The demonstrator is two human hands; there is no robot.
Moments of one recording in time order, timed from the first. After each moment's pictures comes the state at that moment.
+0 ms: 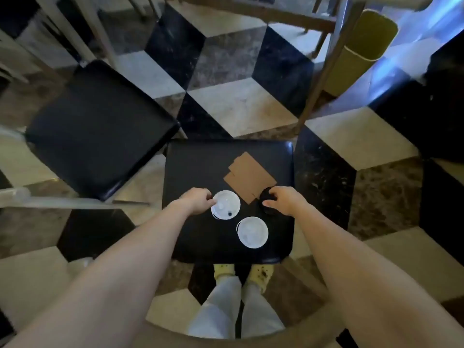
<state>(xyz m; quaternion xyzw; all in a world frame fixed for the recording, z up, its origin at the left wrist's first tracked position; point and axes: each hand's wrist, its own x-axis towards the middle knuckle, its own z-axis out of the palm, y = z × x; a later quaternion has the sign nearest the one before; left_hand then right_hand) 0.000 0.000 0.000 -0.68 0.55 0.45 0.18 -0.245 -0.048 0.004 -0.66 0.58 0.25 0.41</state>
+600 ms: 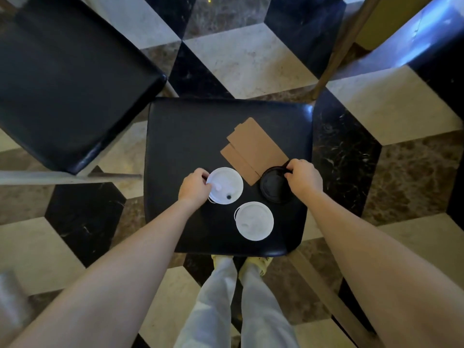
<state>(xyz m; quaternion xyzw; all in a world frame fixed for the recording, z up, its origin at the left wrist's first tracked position) -0.026 0.021 -0.103 -0.82 0.37 0.43 -0.02 -0.264 -0.058 -0.094 -0.65 0.68 0.14 0.31</state>
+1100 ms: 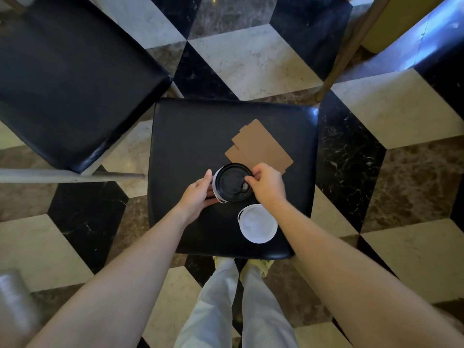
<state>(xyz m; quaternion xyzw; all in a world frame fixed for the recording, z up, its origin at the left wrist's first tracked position) -0.026 0.036 -0.093 -0.69 0.07 0.67 -0.28 -0.190 -0.027 -0.088 -0.57 0.67 -0.02 0.47</state>
